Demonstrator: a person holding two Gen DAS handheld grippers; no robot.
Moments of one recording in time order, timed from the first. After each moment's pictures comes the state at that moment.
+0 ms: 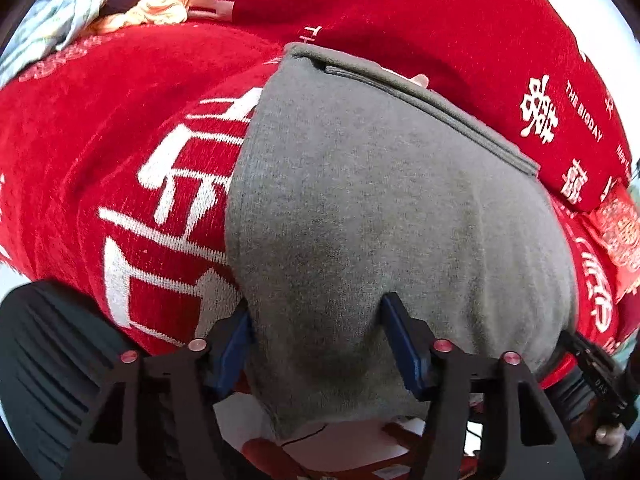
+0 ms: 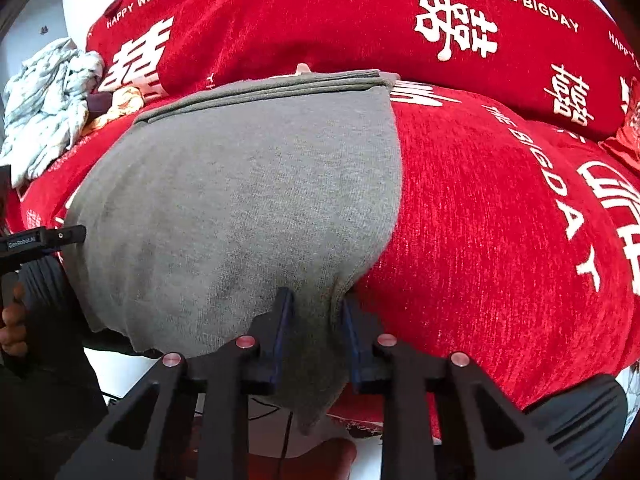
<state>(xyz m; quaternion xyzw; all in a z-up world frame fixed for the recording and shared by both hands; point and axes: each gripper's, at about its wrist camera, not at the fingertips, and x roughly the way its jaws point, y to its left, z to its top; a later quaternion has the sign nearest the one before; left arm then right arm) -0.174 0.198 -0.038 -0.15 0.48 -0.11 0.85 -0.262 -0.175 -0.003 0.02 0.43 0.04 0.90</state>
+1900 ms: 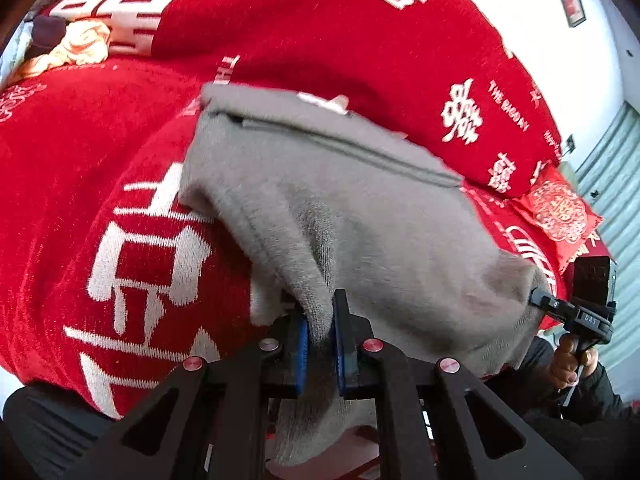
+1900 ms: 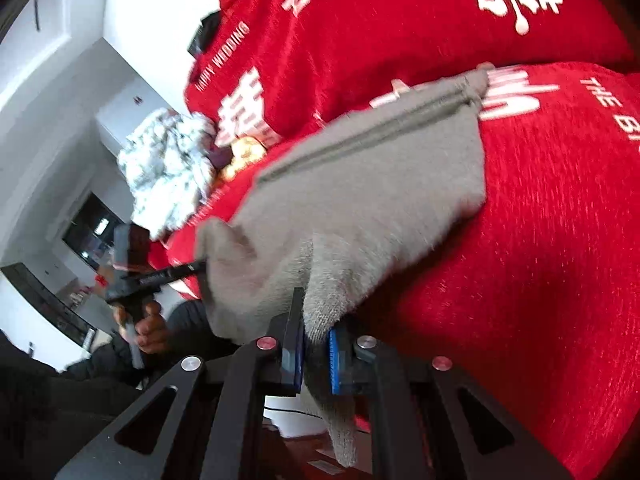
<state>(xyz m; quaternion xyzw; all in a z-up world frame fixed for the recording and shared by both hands) -0.155 0.207 0.003 -0.14 0.43 -0.25 0.85 -0.211 -0.221 0.022 0.21 0.39 0.30 0.85</state>
